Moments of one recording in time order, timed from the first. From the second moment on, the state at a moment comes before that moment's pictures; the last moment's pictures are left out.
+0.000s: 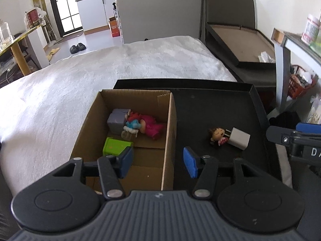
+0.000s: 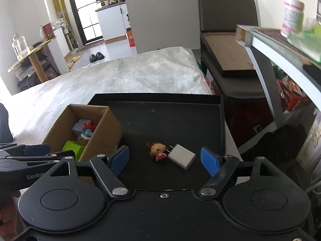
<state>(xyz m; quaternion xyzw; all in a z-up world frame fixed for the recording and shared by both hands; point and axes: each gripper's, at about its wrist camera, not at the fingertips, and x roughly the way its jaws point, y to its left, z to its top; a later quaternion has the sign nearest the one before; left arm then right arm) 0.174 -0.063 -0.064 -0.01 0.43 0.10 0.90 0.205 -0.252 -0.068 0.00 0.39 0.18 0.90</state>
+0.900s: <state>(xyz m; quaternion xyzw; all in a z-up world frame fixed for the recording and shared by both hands) 0.210 -0.073 -0.108 0.03 0.46 0.15 0.87 0.248 -0.268 -0.148 0.02 0.44 0.18 0.88</state>
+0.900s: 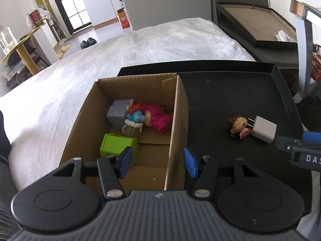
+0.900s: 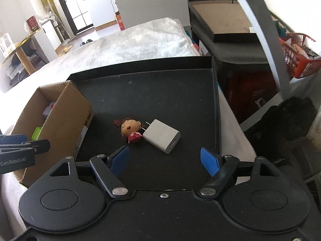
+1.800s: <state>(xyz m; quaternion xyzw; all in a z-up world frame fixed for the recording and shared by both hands) 0.227 -0.081 -0.122 0.02 0.45 0.13 0.88 0.265 -0.236 -0.191 -0.05 0.42 0.16 0.89</state>
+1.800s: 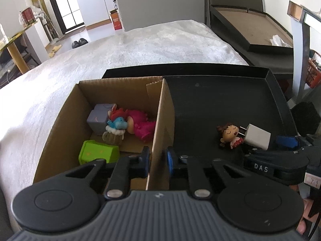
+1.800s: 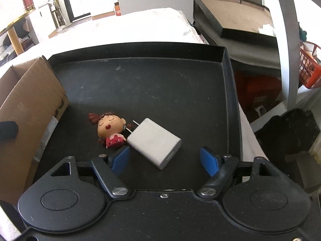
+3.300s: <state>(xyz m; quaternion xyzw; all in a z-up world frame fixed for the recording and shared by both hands) 0.202 -0.098 -0.087 0.04 0.43 0.11 0.90 0.228 -0.227 -0.125 -0.08 0.38 0.15 0.91</state>
